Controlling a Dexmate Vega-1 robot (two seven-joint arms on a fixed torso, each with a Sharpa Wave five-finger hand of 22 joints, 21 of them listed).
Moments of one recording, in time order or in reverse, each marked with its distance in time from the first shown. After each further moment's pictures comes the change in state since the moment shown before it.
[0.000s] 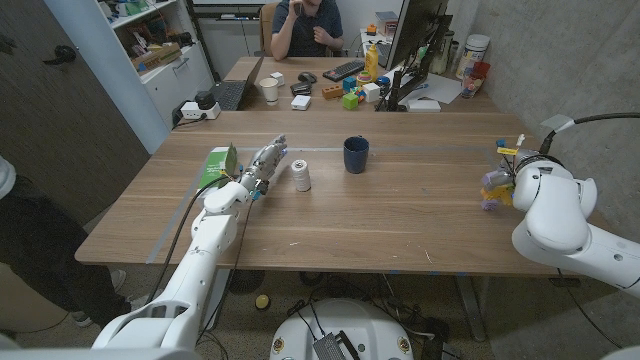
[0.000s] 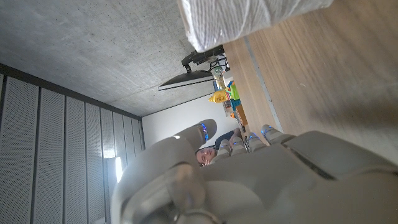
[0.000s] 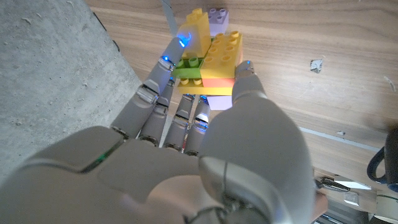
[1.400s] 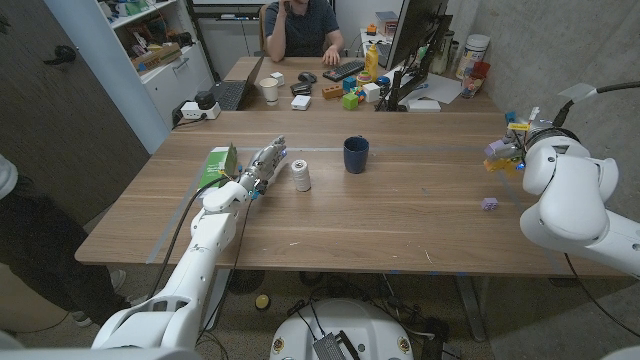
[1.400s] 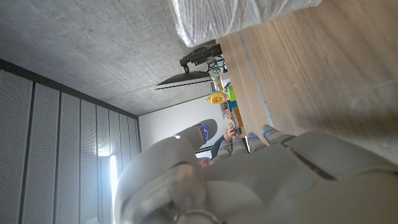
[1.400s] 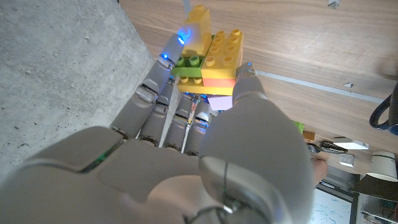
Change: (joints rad) left arm -0.027 -0.008 -0.016 0.054 -0.006 0.004 -0.029; left_hand 0.004 0.004 0.000 0.000 0.000 -0.005 -0.002 0.000 0.000 0.000 0.000 0.000 0.000 0.003 0.003 0.000 0.000 0.000 0.000 0.000 0.000; right arm 0.039 -0.029 0.041 -0.065 -0.050 0.000 -0.004; right_hand -0.006 0.006 -0.008 0.008 -0.013 0.026 0.006 -0.012 0.005 0.026 0.007 0.027 0.013 0.031 0.006 -0.017 0.029 0.011 -0.003 0.025 0.001
